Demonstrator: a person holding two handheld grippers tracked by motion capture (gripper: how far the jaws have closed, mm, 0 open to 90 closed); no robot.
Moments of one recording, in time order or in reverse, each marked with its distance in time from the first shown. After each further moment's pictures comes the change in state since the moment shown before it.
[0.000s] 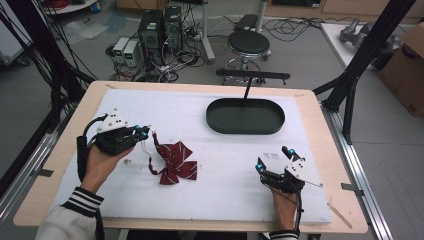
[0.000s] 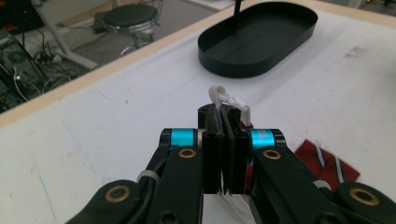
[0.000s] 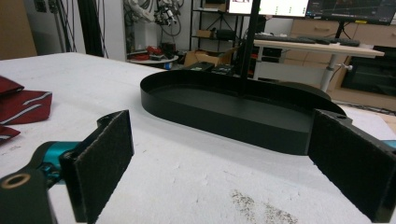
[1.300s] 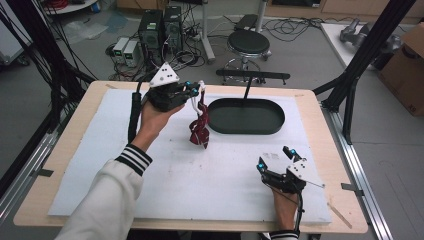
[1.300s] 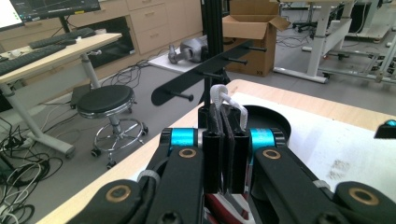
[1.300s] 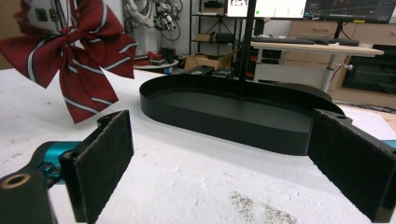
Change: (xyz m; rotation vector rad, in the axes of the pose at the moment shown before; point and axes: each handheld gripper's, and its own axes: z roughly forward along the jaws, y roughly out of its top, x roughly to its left) left arm -0.023 0.124 0.098 -0.218 -0.112 0.075; right arm -0.003 -0.001 -0.001 -0.019 0.000 0.021
